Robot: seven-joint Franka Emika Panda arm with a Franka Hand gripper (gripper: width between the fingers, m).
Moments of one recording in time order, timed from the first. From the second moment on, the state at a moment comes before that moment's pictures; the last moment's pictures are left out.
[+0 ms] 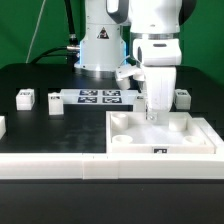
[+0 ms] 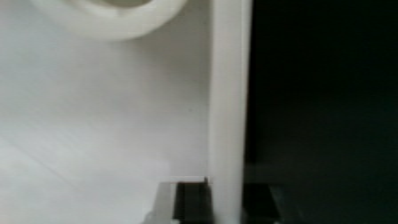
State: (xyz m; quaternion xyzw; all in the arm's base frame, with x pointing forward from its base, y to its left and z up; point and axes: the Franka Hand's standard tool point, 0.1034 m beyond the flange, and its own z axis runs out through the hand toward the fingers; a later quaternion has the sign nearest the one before) arm 0.493 0.078 0.013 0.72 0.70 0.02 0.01
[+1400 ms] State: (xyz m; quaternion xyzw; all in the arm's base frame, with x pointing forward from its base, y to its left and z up) arm 0.497 0.077 0.013 0.73 0.69 0.01 0.01
